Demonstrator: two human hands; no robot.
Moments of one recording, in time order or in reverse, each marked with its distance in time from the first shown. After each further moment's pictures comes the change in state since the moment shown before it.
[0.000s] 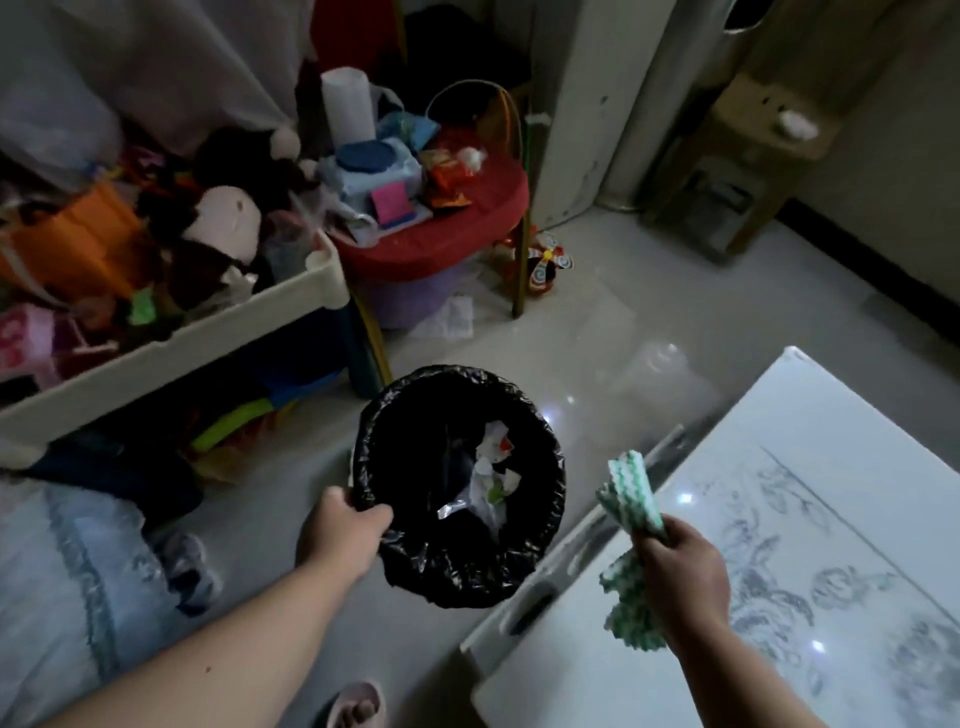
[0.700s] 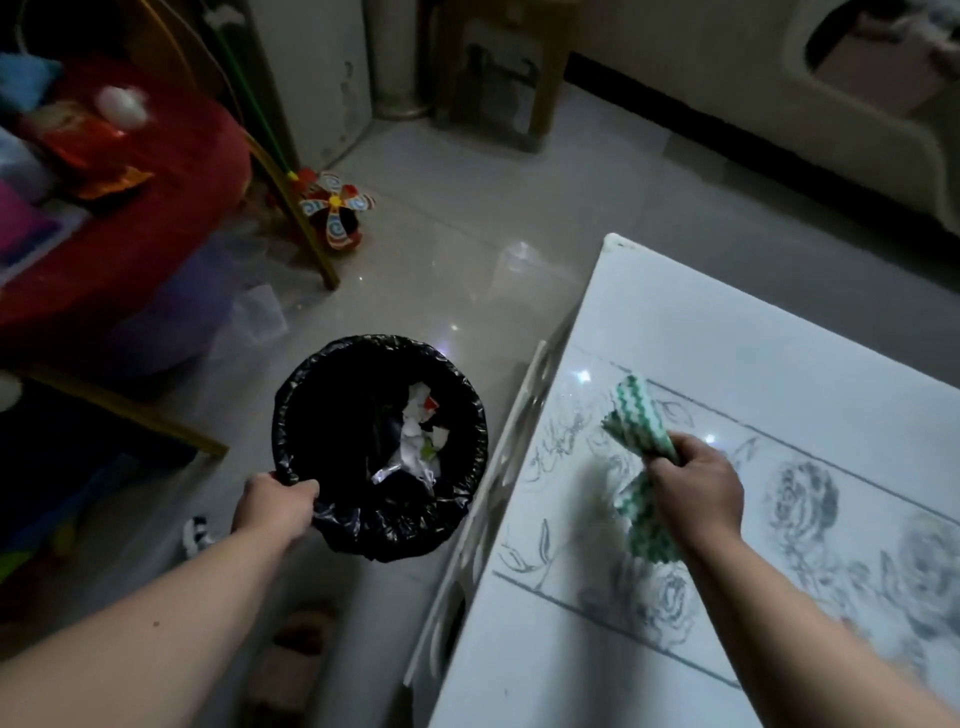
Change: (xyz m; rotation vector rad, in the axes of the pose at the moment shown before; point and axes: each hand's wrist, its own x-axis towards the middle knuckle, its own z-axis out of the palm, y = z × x) left_hand 0.098 0.086 0.163 0.351 -0.290 0.042; right_hand 0.110 0.062 -0.076 0.012 0.332 0.260
